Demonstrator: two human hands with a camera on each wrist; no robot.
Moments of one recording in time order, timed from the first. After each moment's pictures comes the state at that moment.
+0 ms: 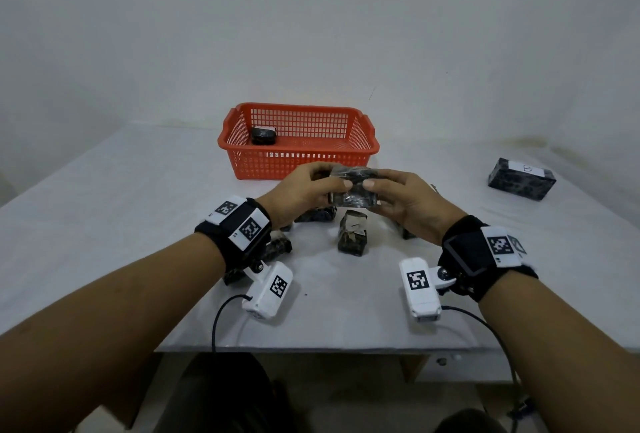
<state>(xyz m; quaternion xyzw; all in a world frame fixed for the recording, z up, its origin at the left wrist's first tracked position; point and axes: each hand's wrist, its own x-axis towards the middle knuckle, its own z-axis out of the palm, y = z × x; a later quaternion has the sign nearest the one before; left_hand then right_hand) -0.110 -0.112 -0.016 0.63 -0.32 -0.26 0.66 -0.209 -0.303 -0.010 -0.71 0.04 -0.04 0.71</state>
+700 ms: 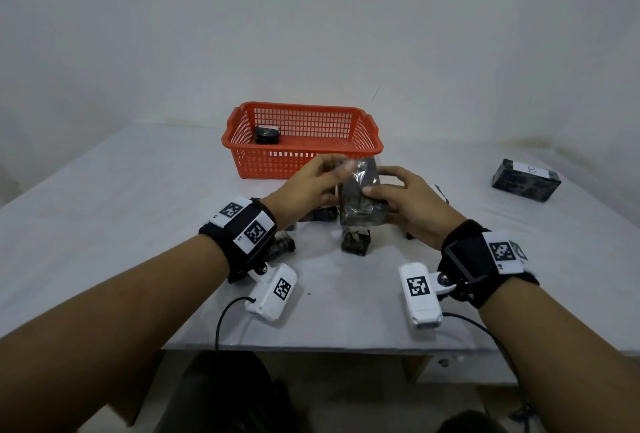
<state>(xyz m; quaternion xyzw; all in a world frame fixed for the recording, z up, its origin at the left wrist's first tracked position) -0.117 -0.110 -0.014 0.65 -0.33 -0.22 0.65 -0.213 -0.291 -0.009 -0.70 0.10 -0.08 0.70</state>
